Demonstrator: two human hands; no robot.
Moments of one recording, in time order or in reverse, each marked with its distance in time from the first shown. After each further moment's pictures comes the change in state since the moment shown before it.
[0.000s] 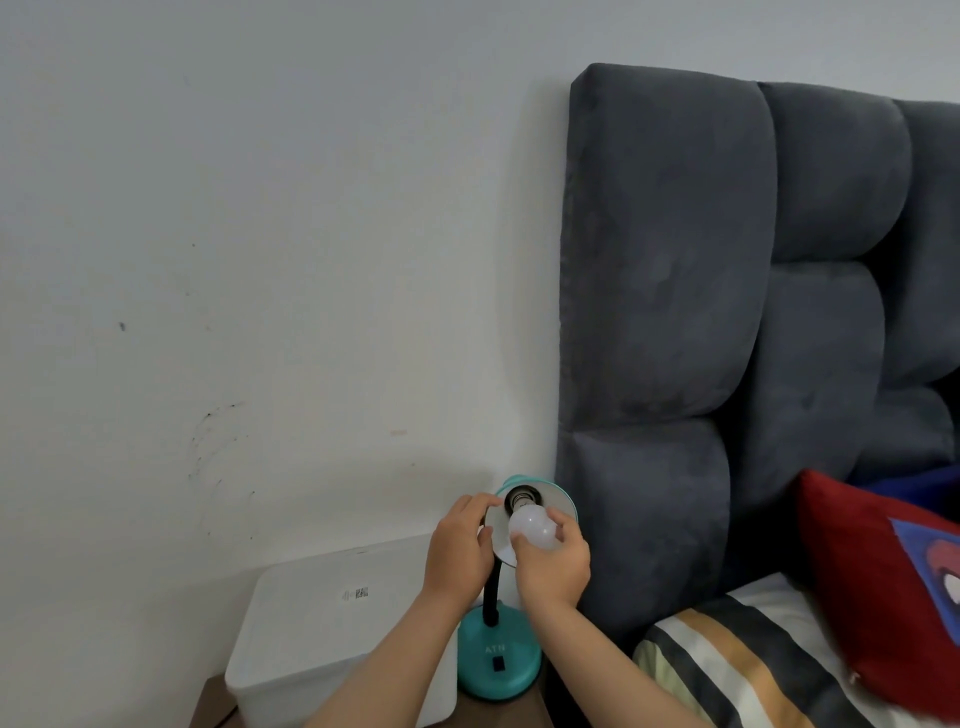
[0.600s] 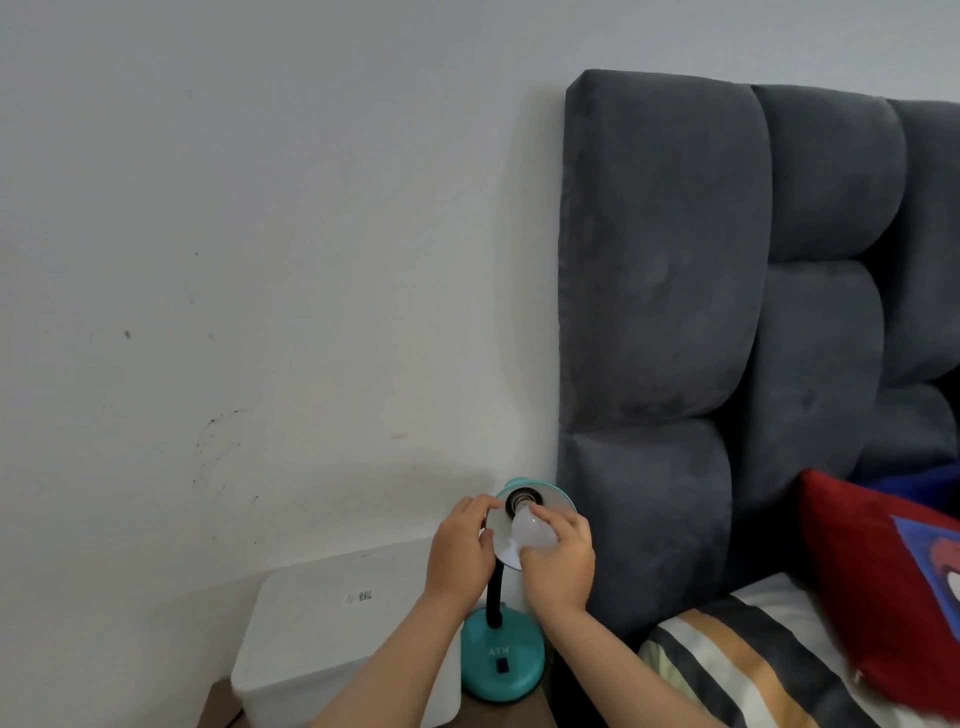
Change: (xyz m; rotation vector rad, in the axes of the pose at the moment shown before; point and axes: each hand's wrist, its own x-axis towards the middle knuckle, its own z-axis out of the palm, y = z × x) left_hand 0.000 0.002 -0.003 0.003 -0.009 -0.011; right_hand 0.008 0.007 -0.007 -0.171 -0.080 -0.240
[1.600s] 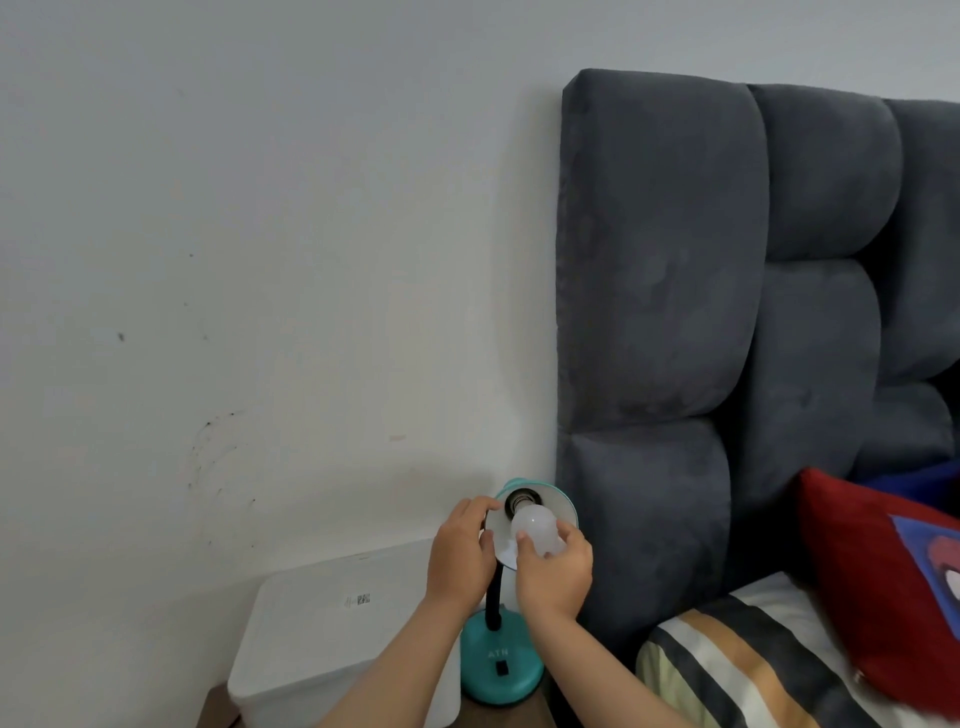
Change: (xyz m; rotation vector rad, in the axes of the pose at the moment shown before) left_hand -0.001 0.004 0.002 0.000 0.027 -0.008; right_hand -0.010 -0.010 0.007 0.163 0.130 0.228
